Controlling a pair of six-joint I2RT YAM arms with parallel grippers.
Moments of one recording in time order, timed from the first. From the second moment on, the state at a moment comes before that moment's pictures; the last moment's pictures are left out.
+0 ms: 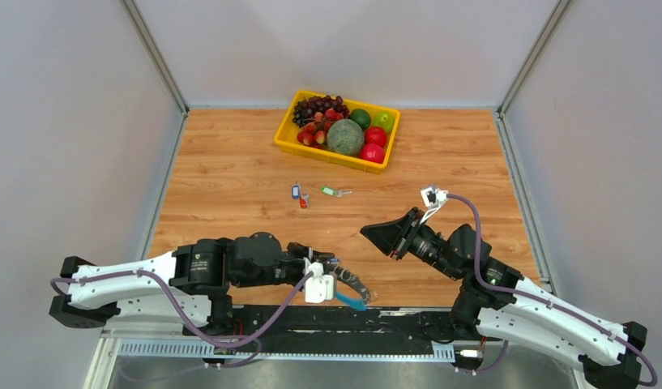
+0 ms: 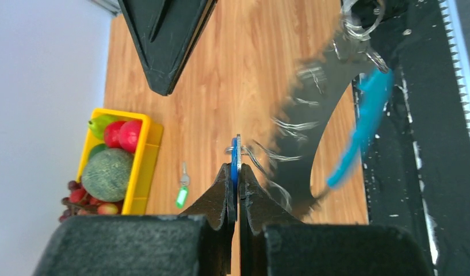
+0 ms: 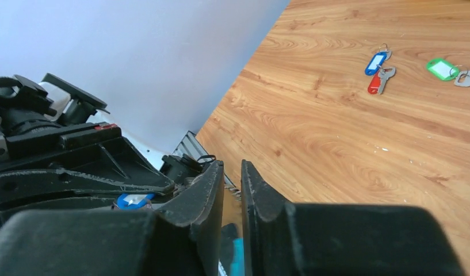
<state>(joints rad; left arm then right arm) -1.46 0.85 0.98 -0.54 -0.14 0.59 1.04 0.55 0.55 0.01 0.10 0.79</state>
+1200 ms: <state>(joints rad) -1.31 0.97 1.11 -0.60 -0.04 0.50 1.06 0.66 0.50 0.17 -0.20 0.55</state>
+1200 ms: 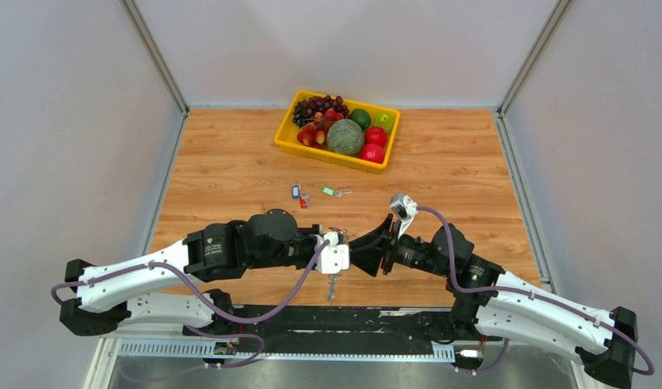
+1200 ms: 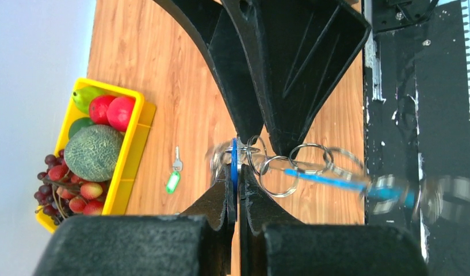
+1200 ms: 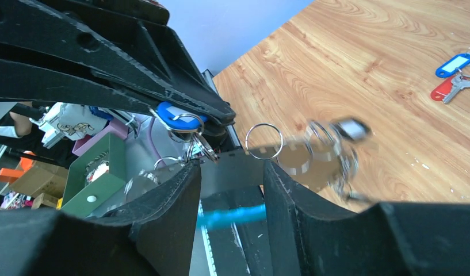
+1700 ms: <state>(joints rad) -1.31 0.98 1.16 -0.62 -0.02 0.48 1.07 0.69 0.50 0.20 -0.20 0.53</state>
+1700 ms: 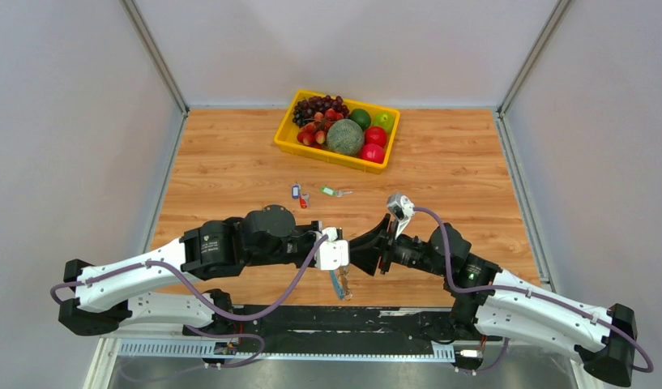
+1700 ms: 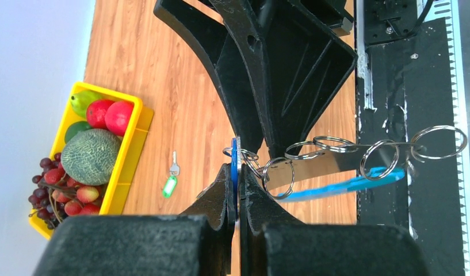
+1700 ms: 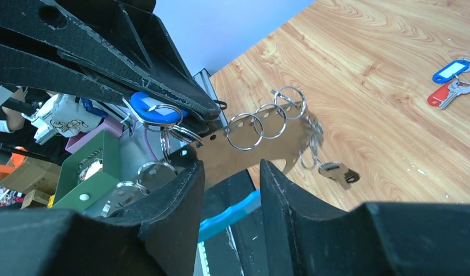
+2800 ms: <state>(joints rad) -1.31 0.99 1.16 -0.63 0.01 0.45 1.09 0.67 0.51 0.30 -0.24 0.49</state>
